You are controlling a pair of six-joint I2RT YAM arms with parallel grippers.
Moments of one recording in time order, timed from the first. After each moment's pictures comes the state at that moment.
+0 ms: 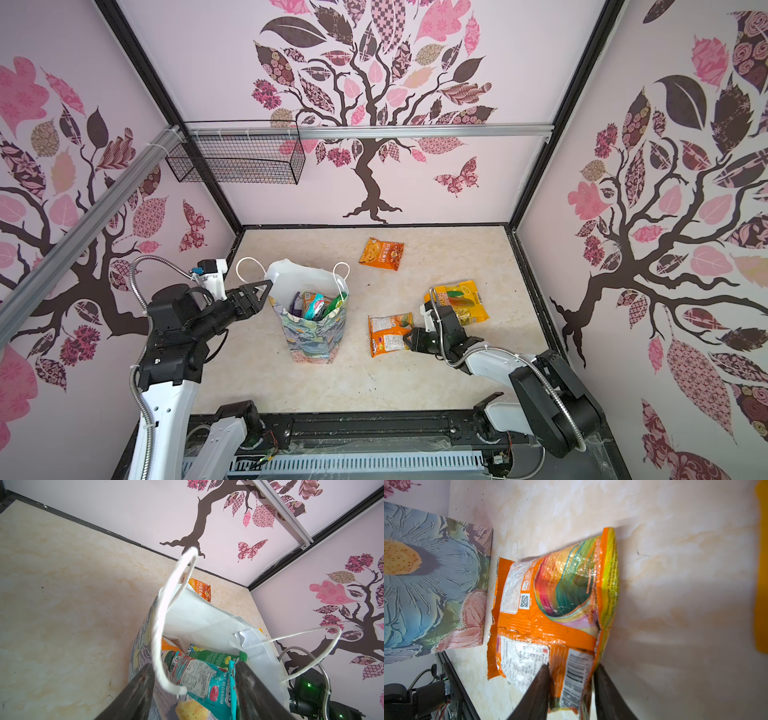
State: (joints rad) left arm 0.17 0.70 0.87 -0.54 0.59 -0.38; right arm 0.46 1.29 0.35 0.17 -0.37 0.65
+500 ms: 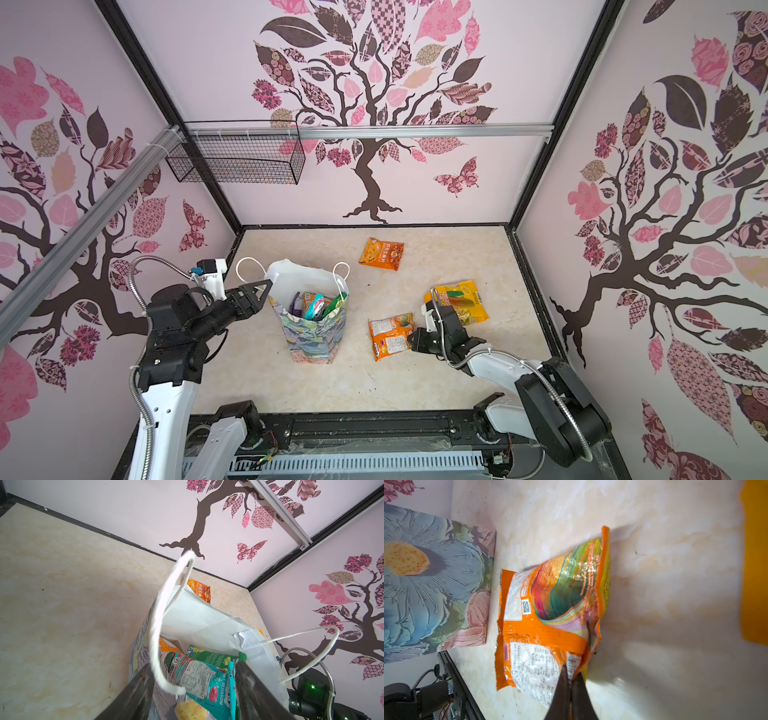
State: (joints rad) left arm 0.17 0.70 0.87 -0.54 0.59 -0.38; right arm 0.46 1.22 0.35 0.11 -0.36 0.66
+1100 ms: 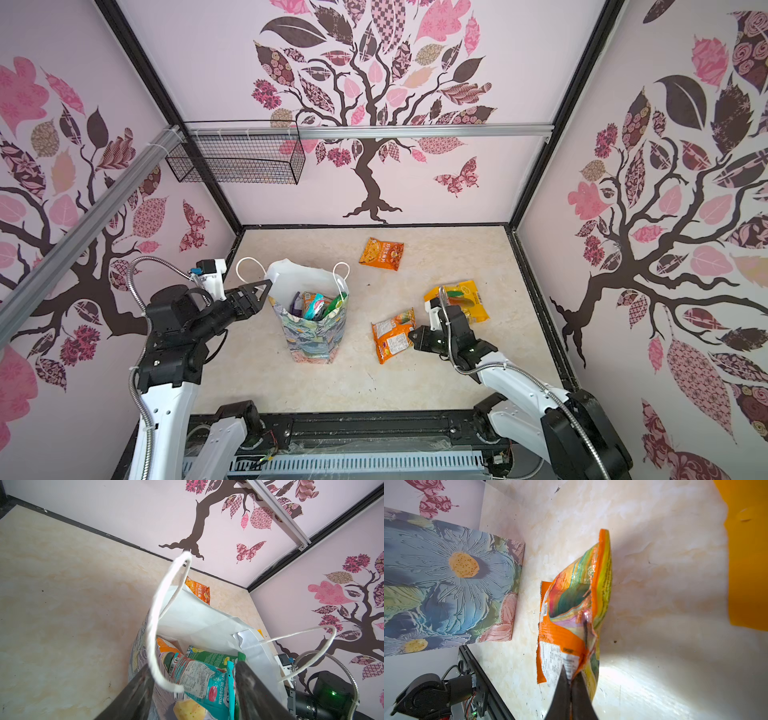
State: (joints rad) left arm 0.17 0.69 0.87 -0.54 0.59 -0.38; right arm 0.46 1.04 0.36 0.01 -0.38 0.70
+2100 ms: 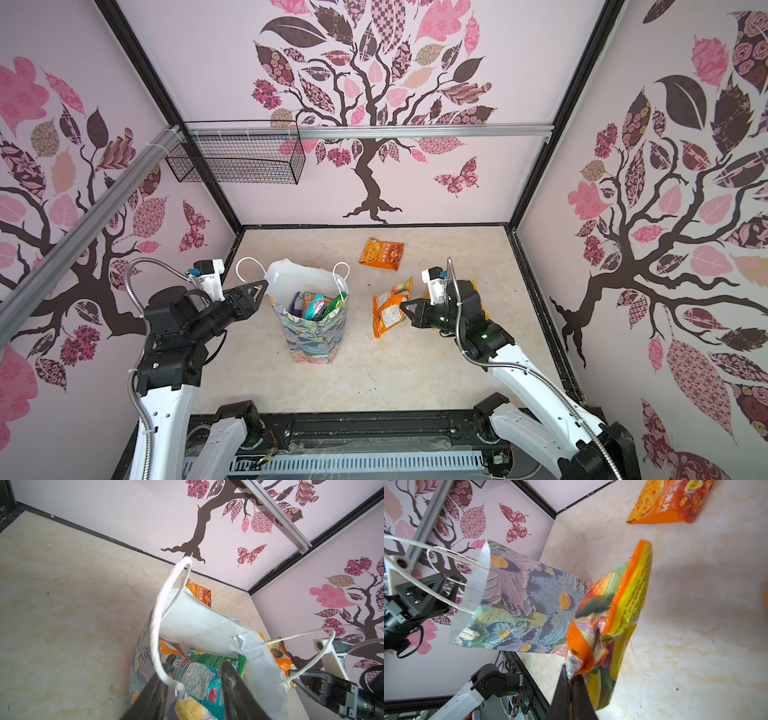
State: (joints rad) left arm 0.17 0.68 0.87 -0.54 0.57 -0.38; right arm 0.46 0.93 0.70 -0.17 -0.47 0.65
